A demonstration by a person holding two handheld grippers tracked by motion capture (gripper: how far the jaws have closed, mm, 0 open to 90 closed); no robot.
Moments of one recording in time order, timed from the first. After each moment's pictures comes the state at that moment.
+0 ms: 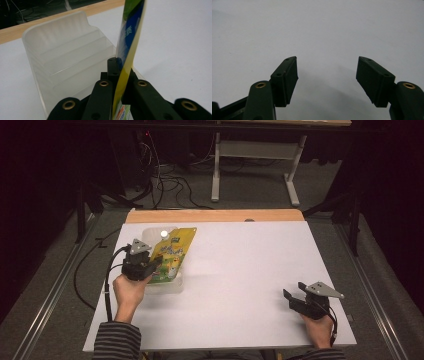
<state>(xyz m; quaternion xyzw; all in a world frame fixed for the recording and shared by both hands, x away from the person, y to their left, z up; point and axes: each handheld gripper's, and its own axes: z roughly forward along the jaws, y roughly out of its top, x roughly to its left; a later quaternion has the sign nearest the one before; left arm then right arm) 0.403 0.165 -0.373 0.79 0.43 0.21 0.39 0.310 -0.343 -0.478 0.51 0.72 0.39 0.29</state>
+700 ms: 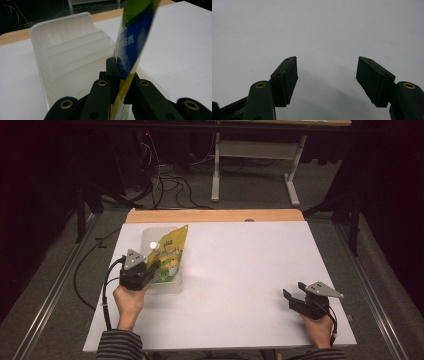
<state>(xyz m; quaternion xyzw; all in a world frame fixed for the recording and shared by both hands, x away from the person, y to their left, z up) 0.385 0.179 -0.401 0.75 0.43 0.23 0.44 0.310 -0.343 -0.478 0.50 0.72 0.38 0.29</state>
